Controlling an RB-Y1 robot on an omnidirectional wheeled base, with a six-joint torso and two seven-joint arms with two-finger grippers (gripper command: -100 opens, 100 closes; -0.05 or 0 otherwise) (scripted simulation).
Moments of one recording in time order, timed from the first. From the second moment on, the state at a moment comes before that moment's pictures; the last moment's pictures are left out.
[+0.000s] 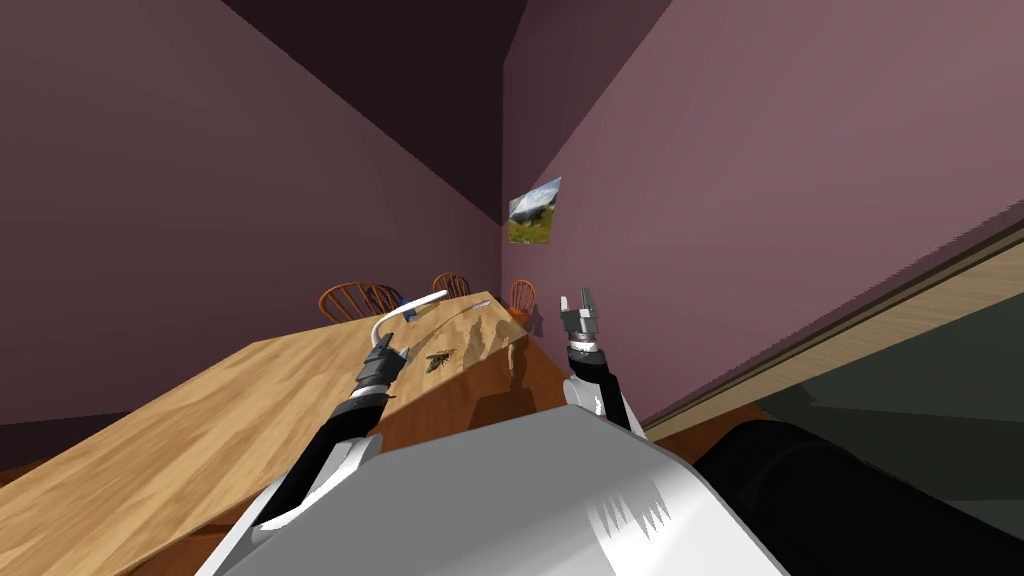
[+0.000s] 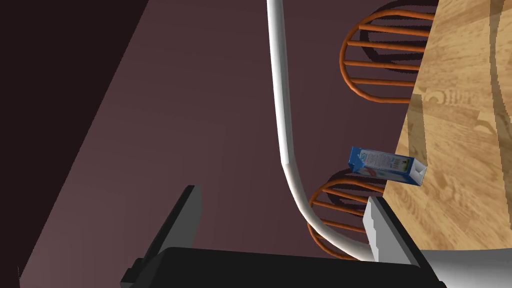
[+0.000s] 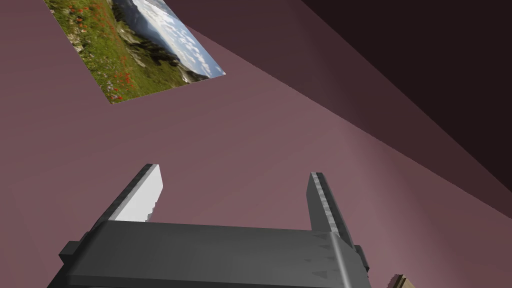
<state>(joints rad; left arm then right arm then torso) 0.48 0.16 0.13 -2.05 0.13 -0.11 0.16 0.48 -0.03 0.03 -2.37 -0.09 -0.45 -0.02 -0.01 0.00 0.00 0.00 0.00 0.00</state>
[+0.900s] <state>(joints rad) 0.43 0.18 0.20 -1.94 0.17 0.15 0.30 0.48 -0.03 0.03 -2.37 -0.09 -0.45 -0.02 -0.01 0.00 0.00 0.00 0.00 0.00</state>
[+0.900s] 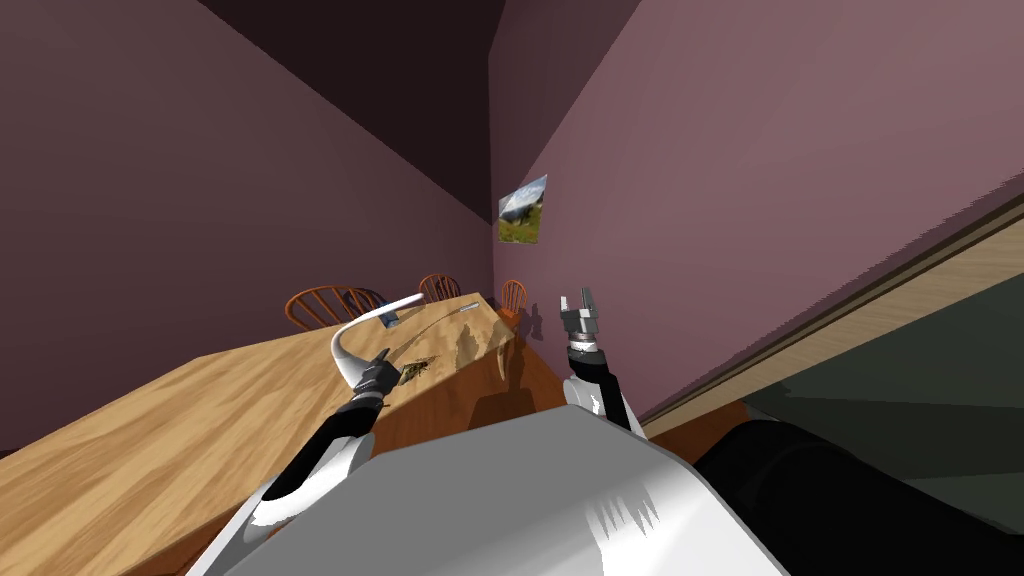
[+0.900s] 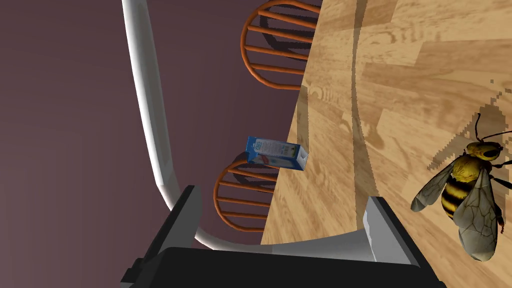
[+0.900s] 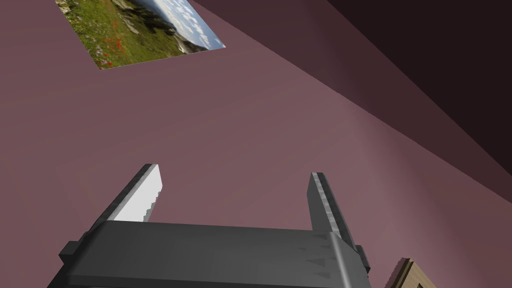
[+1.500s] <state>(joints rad) 0.39 0.19 0.23 -1.84 0.20 0.29 0.37 0.48 -0.03 0.03 -2.37 -0.09 -0.45 -0.02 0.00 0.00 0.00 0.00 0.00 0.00</state>
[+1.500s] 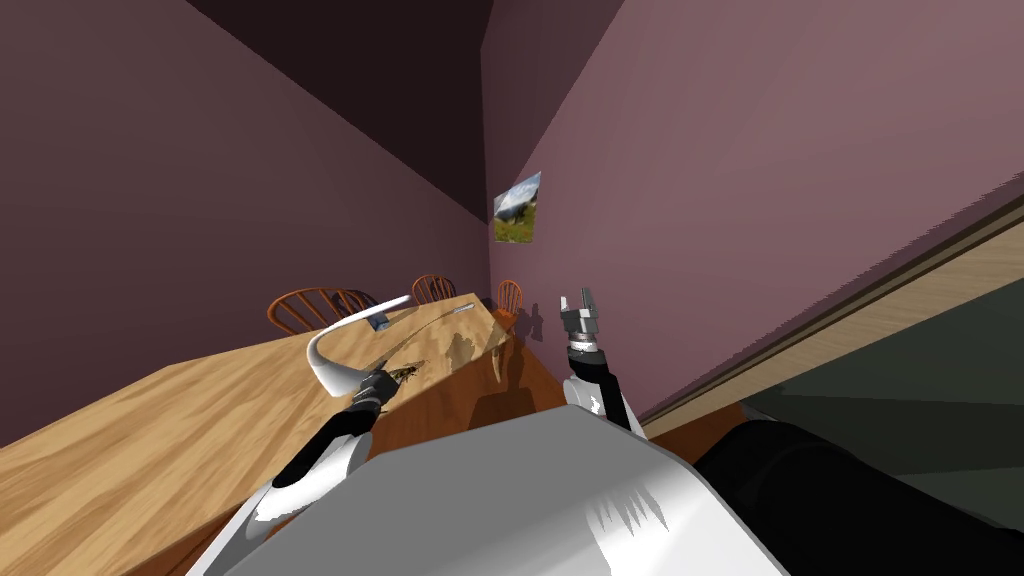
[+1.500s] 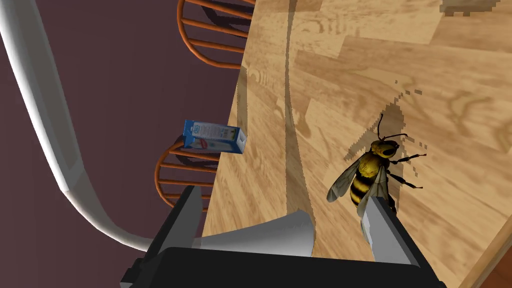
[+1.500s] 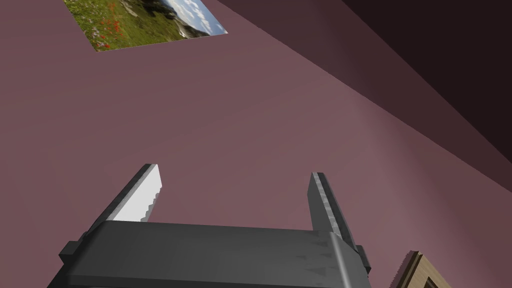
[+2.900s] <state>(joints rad) 0.28 0.23 0.32 -1.67 0.24 0.64 0.49 0.48 -0.03 0.03 -2.37 -0.09 -0.45 -0.02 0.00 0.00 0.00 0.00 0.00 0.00</state>
